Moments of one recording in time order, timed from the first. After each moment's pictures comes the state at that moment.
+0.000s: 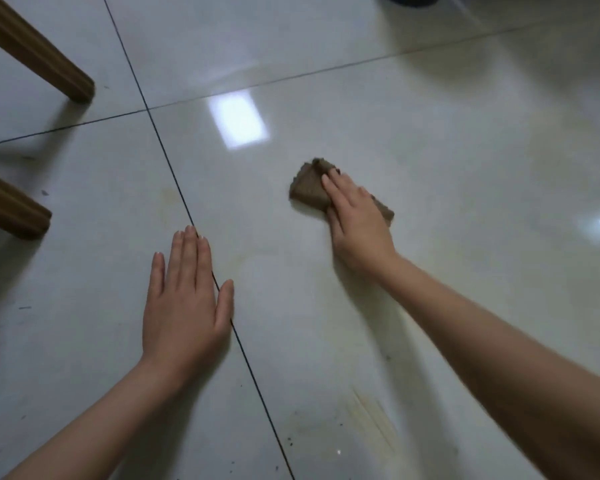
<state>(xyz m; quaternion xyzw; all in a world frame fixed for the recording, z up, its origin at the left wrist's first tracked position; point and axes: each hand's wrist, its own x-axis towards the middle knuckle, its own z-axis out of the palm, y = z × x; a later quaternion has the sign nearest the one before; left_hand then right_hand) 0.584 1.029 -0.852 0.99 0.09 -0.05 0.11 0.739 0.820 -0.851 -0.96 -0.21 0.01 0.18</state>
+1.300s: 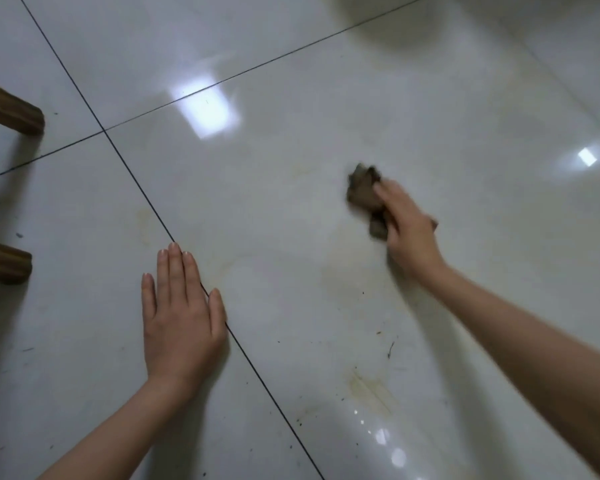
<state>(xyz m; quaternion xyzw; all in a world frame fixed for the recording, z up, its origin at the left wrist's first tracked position) 0.582 1.030 -0.858 0.99 0.09 -0.04 0.09 0.708 0.730 -0.835 -0.97 -0.05 0.02 0.23</state>
